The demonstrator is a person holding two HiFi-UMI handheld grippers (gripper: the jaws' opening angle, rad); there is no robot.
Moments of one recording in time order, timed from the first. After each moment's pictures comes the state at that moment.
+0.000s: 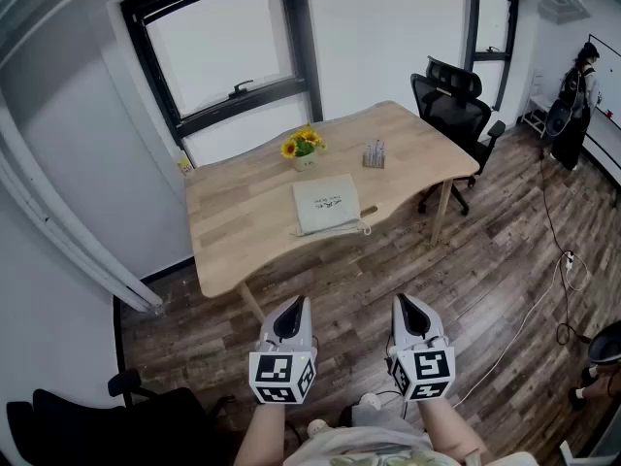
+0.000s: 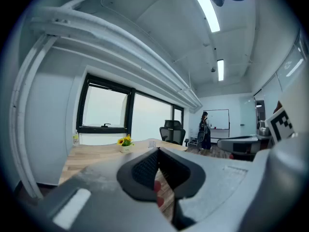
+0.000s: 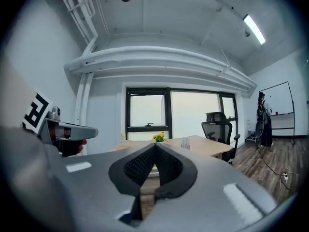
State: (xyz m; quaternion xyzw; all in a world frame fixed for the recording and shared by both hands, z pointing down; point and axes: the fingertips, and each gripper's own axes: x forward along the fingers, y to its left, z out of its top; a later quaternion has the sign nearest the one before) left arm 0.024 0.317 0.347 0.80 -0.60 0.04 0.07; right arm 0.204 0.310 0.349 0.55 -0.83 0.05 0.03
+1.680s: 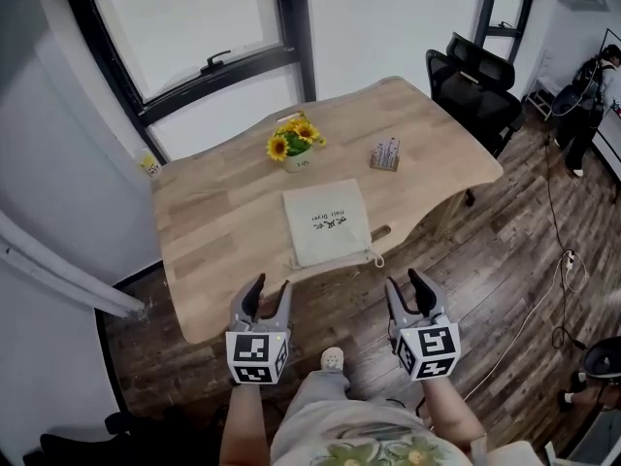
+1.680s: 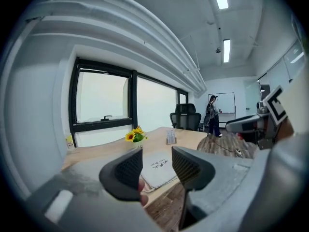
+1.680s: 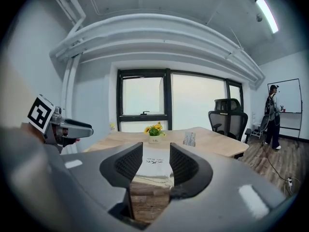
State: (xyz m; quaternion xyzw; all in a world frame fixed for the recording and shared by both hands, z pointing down) left arm -0.082 0.054 0.418 0.79 -0.60 0.13 0.08; right arm 0.151 0.044 0.406 0.54 -0.83 0.09 0.10
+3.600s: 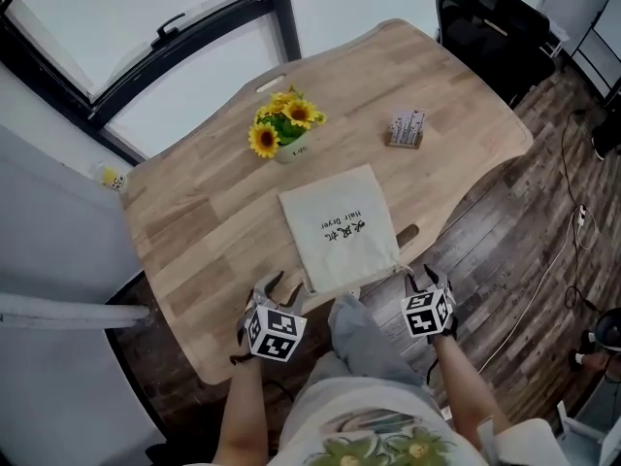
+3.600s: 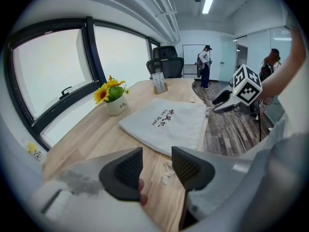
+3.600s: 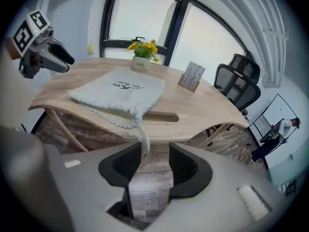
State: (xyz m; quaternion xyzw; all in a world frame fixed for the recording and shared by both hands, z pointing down) left arm -0.118 -0.087 0.629 0.80 -0.42 0.41 0.13; right arm 0.175 -0.086 0.682 0.52 -0.70 0.17 0.45
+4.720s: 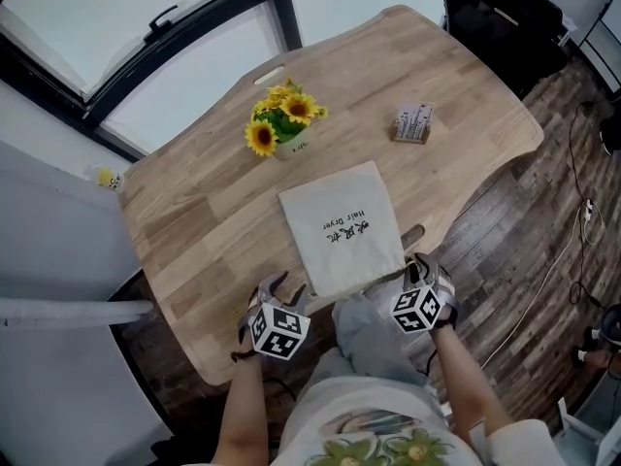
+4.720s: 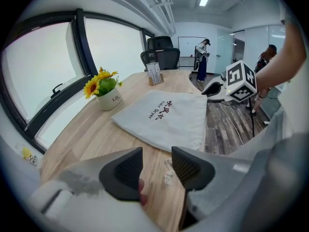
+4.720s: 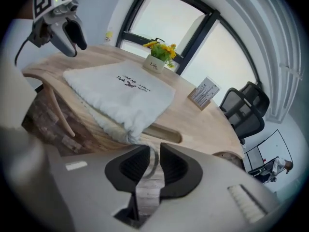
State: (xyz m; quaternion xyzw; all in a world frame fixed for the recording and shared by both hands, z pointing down) left arm -0.114 -0.096 0.656 0.80 -0.38 0.45 0.14; right arm 0.157 -0.128 0.694 0.49 -0.71 0.04 0.50
